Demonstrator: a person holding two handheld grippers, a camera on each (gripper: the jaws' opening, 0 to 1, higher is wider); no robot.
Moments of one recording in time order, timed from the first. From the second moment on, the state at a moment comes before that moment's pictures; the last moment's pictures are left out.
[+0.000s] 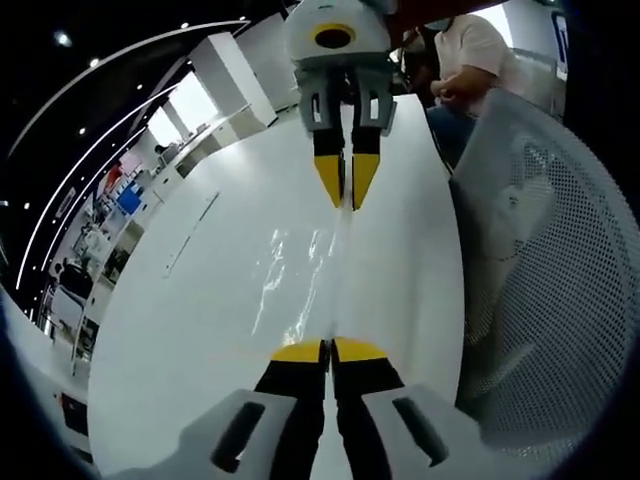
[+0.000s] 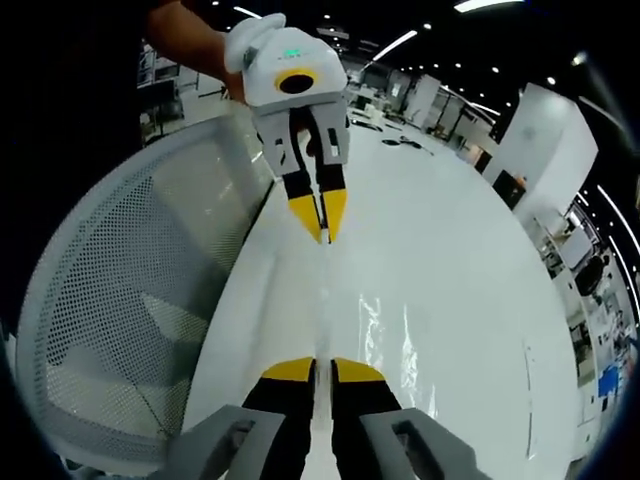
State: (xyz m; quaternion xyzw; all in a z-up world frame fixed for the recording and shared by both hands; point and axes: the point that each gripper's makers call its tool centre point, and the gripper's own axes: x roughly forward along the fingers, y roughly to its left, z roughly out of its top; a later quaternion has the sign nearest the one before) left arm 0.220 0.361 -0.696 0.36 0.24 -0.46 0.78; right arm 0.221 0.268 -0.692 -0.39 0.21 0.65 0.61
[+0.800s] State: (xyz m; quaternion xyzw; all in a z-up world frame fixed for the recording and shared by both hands) left arm 0.217 0.343 -0.689 0.36 0.24 -0.48 0.76; right arm 0.210 0.326 -0.673 -0.35 0.17 0.67 0.63
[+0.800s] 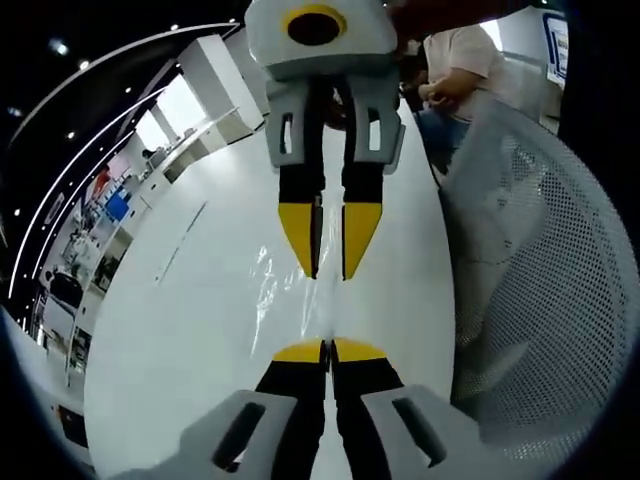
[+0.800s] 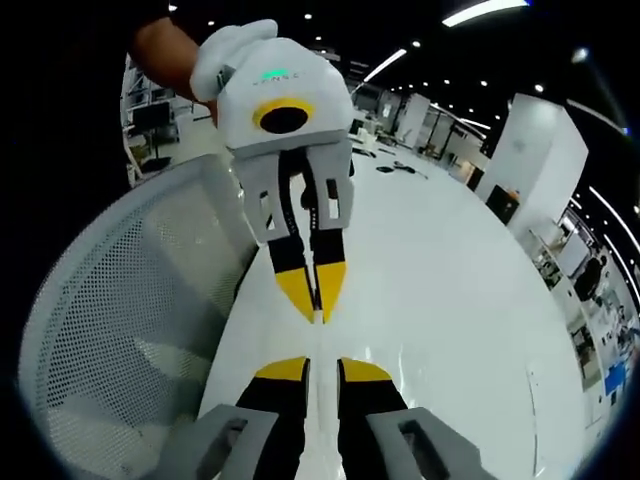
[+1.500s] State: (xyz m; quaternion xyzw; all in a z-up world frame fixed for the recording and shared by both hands) left arm 0.214 0.334 -0.688 0.35 0.25 -0.48 0.76; right arm 0.200 0.343 -0.680 -0.33 0.18 0.68 0.63
